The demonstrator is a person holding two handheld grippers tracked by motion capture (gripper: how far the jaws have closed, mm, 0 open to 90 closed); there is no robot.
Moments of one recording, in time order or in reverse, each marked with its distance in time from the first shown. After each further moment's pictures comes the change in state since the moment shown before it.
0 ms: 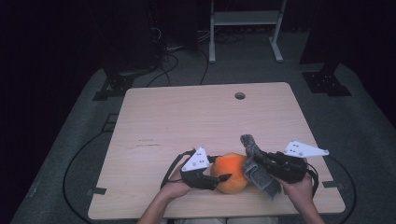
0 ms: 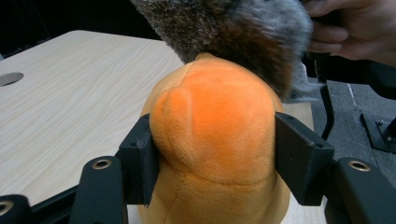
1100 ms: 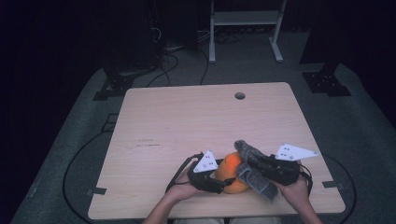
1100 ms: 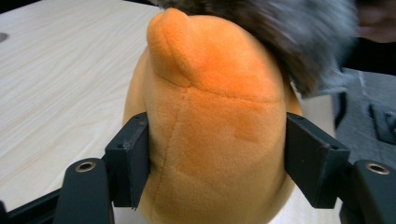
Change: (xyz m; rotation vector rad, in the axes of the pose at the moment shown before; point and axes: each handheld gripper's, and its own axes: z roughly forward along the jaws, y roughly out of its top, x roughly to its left) left arm -0.003 -0.015 0.025 0.090 0.021 -0.049; right arm -0.001 -0.011 0.013 0.059 0.031 -0.068
